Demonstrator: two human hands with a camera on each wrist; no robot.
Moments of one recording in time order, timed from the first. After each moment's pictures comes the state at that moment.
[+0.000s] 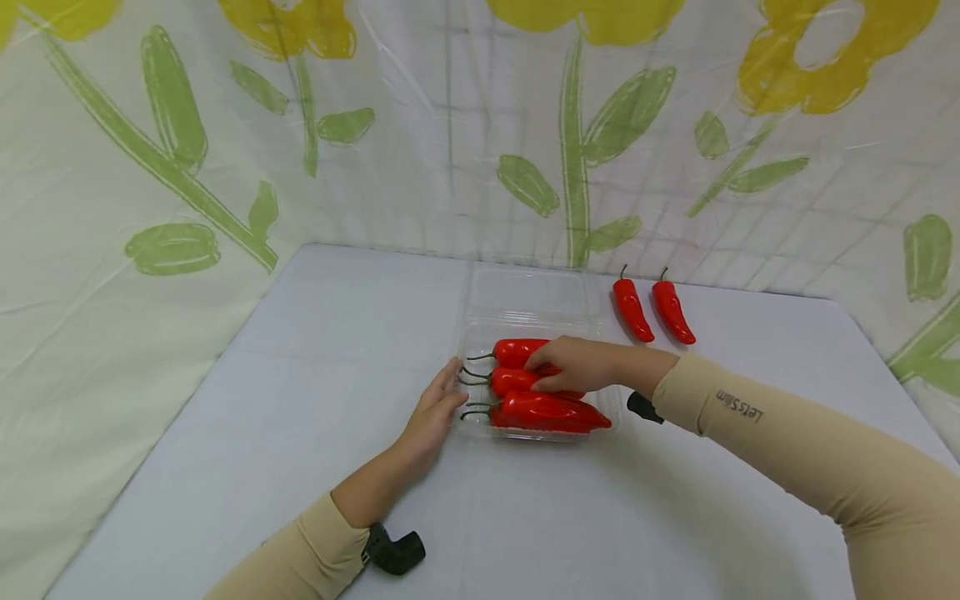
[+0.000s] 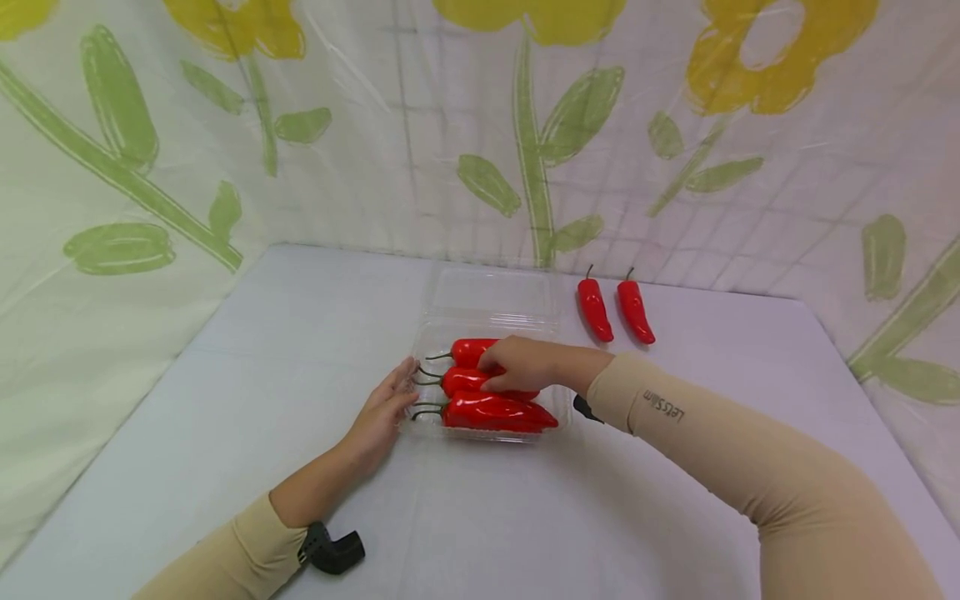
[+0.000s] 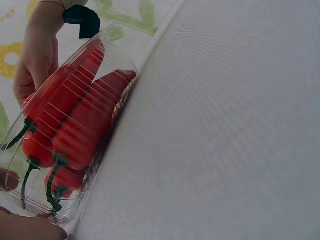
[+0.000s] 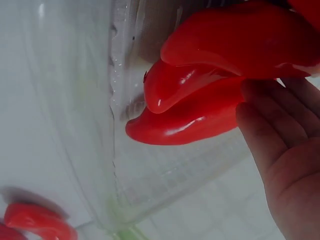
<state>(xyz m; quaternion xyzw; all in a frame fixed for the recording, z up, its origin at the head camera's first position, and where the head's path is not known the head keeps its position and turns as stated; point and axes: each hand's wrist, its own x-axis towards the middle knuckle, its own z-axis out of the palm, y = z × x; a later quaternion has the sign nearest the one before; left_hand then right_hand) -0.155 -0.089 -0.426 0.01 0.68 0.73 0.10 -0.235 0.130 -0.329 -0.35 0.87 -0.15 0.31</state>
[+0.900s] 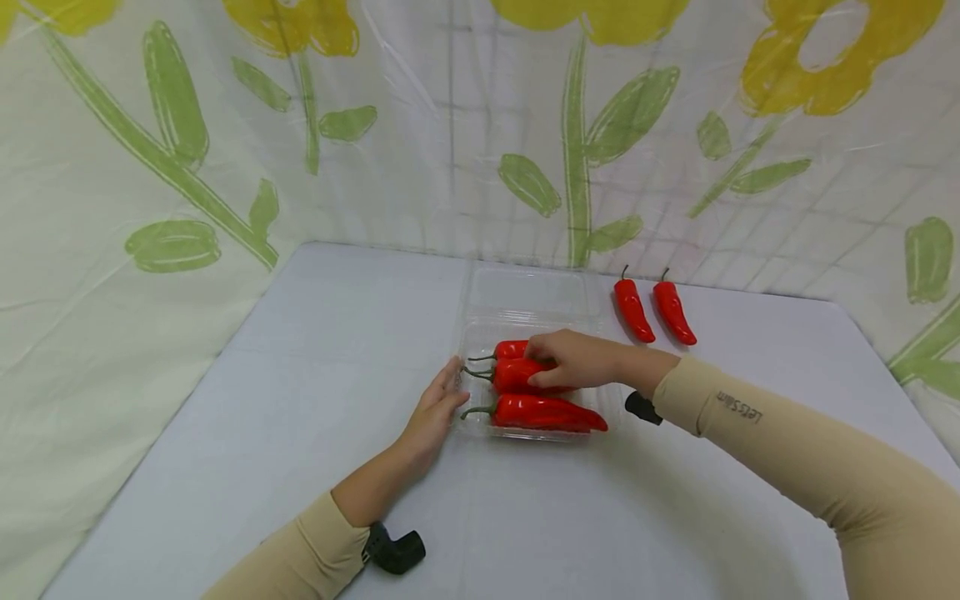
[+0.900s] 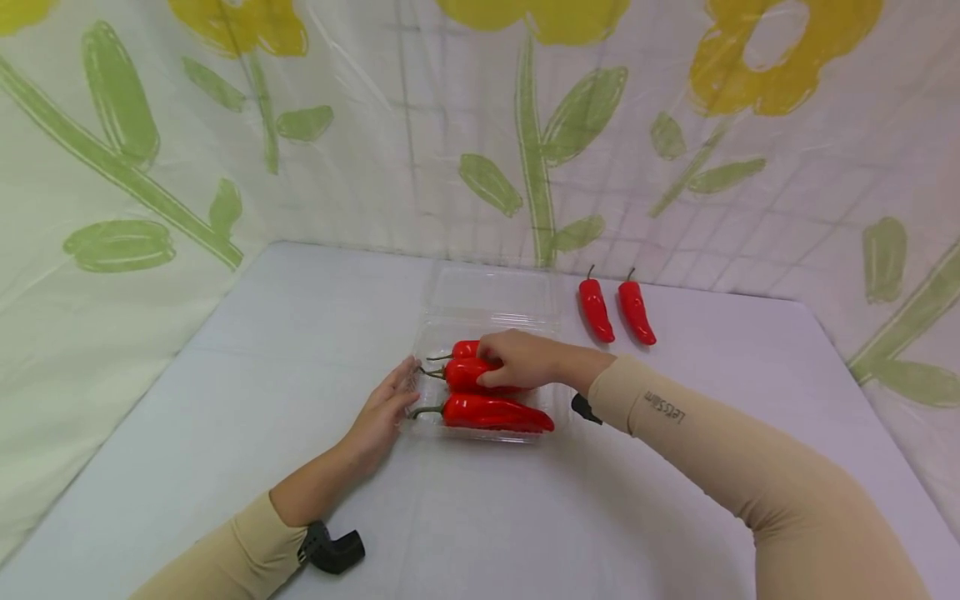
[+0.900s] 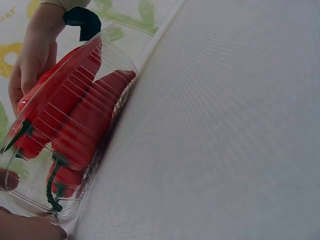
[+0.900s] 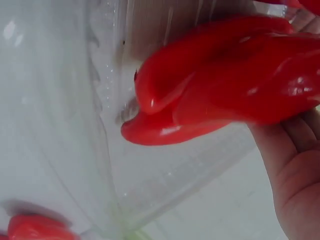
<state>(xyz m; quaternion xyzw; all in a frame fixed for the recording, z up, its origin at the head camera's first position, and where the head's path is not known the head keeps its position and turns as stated) -0.154 -0.089 -0.426 0.01 0.67 0.73 0.10 -0.238 0.129 -0.331 -0.37 0.87 -0.19 0.27</state>
